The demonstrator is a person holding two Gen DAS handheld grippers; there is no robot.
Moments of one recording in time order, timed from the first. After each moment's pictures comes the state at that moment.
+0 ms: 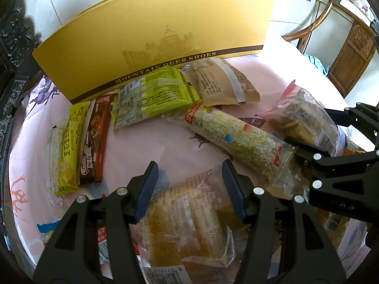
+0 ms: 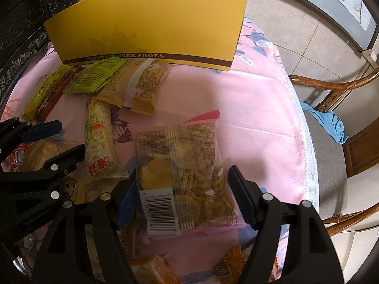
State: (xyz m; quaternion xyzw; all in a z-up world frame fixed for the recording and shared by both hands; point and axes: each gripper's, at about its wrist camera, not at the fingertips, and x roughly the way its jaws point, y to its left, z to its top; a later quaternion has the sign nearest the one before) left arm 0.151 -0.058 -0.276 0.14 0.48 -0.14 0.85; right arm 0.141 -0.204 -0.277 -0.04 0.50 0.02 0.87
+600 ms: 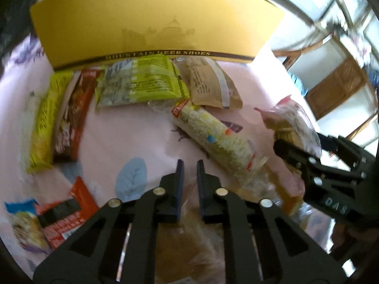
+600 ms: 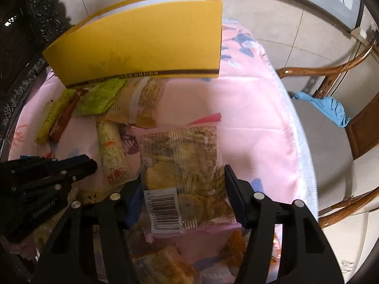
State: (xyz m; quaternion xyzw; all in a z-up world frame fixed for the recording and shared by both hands) left arm 0.159 -0.037 -0.271 -0.02 0.54 -0.20 0.82; right arm 0.125 -0.214 -0.248 0.02 0.48 0.01 0.88
